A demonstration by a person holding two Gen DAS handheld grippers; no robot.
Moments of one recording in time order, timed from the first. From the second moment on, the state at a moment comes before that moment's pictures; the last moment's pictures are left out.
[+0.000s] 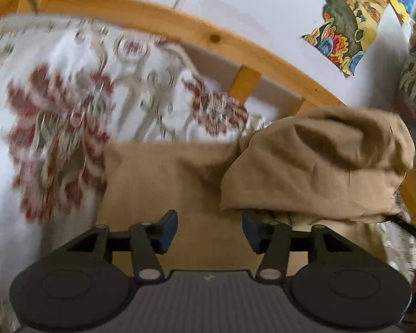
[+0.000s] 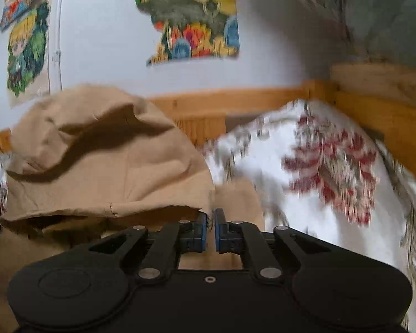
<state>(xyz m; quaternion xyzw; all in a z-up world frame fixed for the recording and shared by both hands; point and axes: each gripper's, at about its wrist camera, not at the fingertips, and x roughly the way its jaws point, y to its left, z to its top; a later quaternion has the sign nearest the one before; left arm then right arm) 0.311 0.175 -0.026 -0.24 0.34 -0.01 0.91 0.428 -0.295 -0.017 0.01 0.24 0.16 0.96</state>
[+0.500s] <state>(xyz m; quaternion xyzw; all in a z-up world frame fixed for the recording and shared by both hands) 0.288 0.159 -0.057 -0.35 0.38 -0.16 0.84 0.366 -0.345 -0.030 0.00 0.37 0.19 0.91</state>
